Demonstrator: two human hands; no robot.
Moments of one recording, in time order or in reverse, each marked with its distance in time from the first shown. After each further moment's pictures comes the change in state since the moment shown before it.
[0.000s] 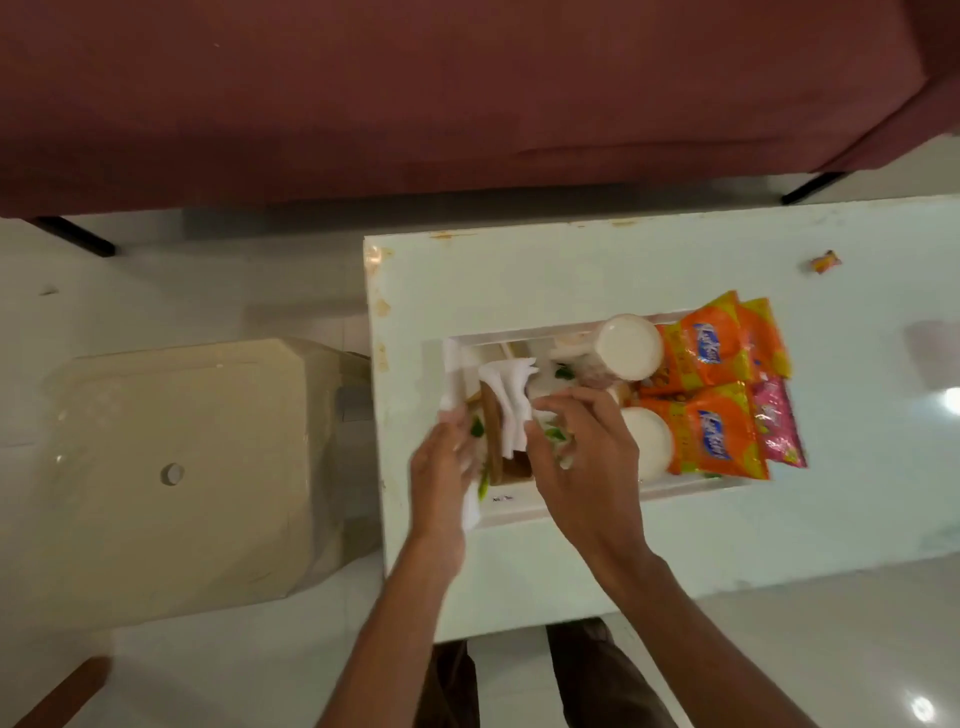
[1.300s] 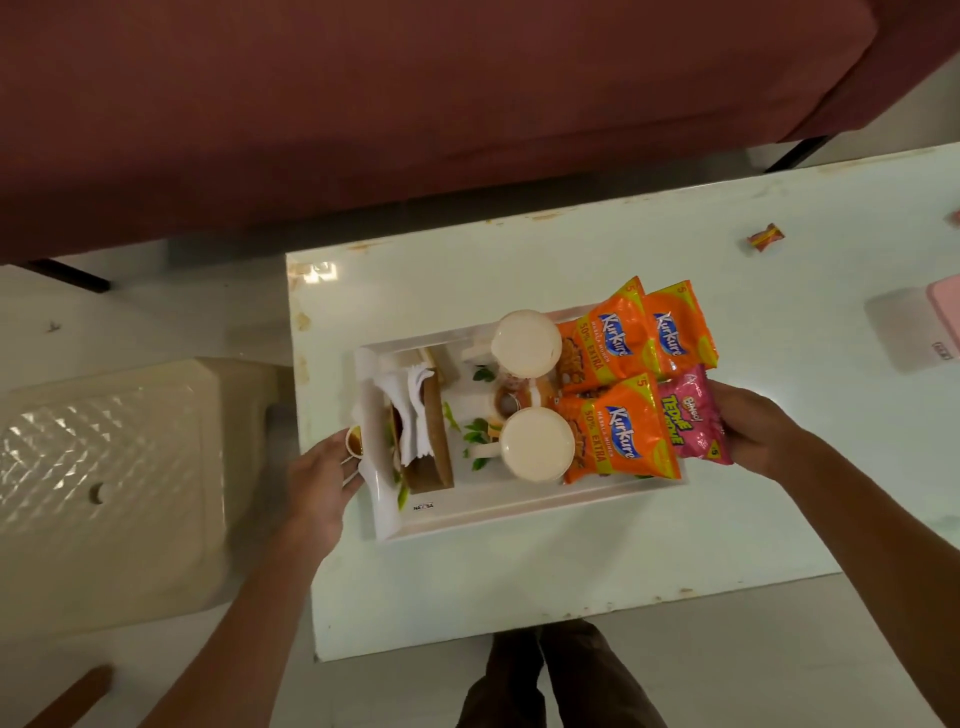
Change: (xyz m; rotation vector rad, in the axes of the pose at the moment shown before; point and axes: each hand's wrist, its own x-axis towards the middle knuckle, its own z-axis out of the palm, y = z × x) left_hand 0.055 -0.026 -0.012 0.152 0.264 0.016; right_hand 0.093 0.282 -0.135 0.887 -0.449 0.987
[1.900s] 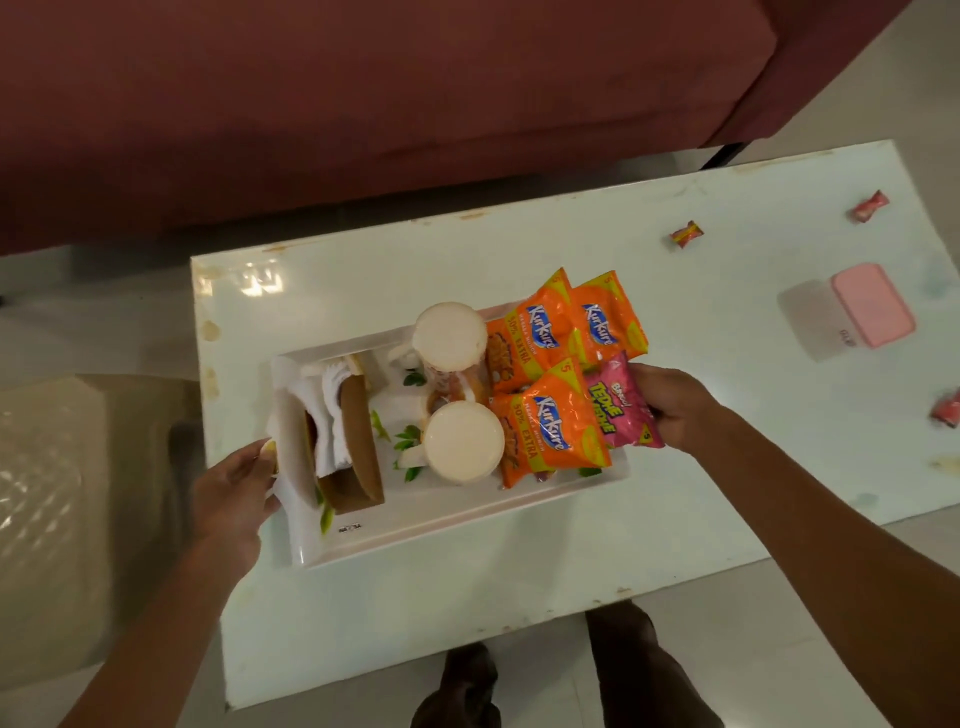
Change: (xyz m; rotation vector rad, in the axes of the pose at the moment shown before) left_hand 0.016 -0.010 0.009 0.151 0.065 0.101; right_hand 0.010 -0.013 0.008 0.031 0.034 0.014
